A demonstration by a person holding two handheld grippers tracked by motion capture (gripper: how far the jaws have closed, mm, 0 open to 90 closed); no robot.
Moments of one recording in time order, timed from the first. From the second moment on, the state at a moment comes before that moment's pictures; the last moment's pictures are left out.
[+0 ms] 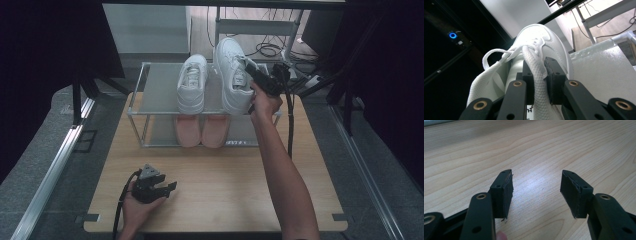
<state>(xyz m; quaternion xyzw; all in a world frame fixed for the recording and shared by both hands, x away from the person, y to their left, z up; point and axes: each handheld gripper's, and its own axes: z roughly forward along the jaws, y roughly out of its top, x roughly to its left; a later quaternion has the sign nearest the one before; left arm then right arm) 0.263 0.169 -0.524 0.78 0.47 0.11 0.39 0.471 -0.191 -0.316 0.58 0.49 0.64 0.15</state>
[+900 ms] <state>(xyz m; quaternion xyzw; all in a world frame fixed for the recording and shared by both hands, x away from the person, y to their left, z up) 0.262 0.173 -0.523 0.78 0.47 0.12 0.39 0.499 -0.166 -0.321 0.60 0.53 0.58 0.17</state>
